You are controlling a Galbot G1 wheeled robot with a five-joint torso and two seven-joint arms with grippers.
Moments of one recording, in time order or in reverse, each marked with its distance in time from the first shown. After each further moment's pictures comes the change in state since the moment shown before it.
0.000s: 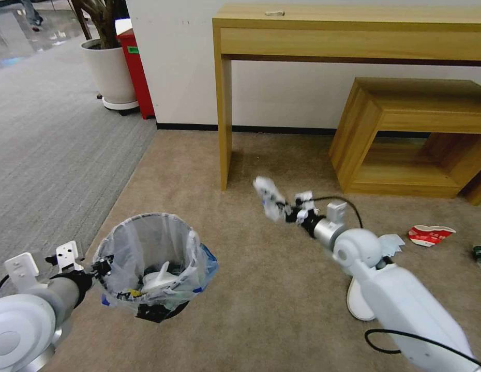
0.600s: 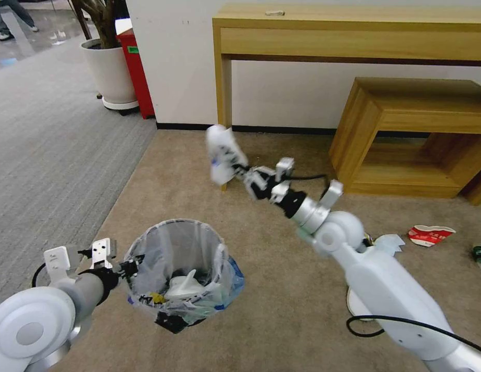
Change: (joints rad) left arm -0.052 0.105 0.127 0.001 -0.049 0.000 0.109; right arm 0.145 0.081 -0.285 -0.045 0.127 0.345 -0.423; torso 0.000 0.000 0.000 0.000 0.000
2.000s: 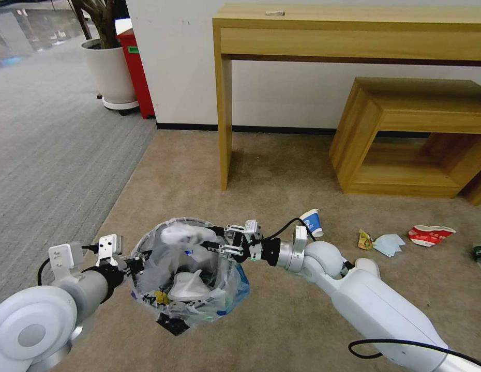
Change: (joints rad) left arm 0.007 -0.006 -0.005 -0.016 0.066 0.000 0.037; right arm -0.064 -0.060 -0.078 -0.051 -0.217 0.016 -0.110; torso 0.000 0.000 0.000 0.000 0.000
